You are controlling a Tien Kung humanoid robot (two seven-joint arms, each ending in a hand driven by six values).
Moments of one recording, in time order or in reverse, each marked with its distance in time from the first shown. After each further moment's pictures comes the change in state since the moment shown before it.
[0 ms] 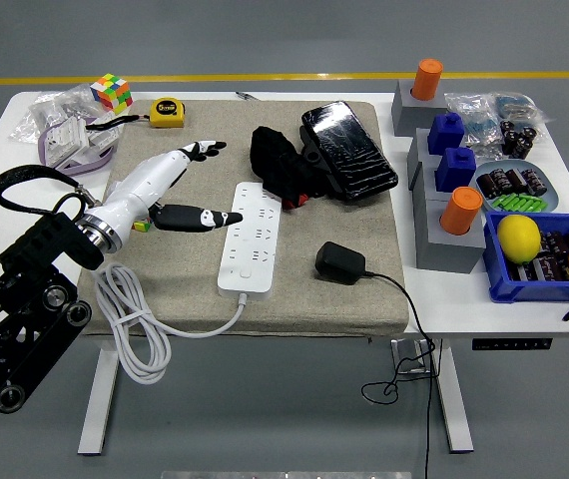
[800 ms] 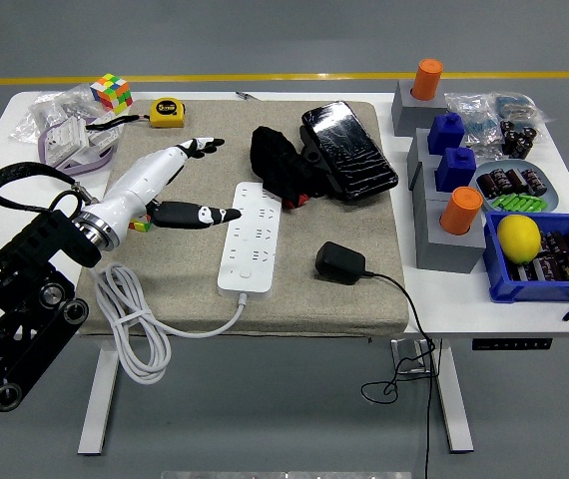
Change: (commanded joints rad) left arm -0.004 0.007 -0.003 -0.005 -0.001 0.000 -0.001; right arm 0.007 -0.014 -0.007 0.001 0.004 0.003 -0.006
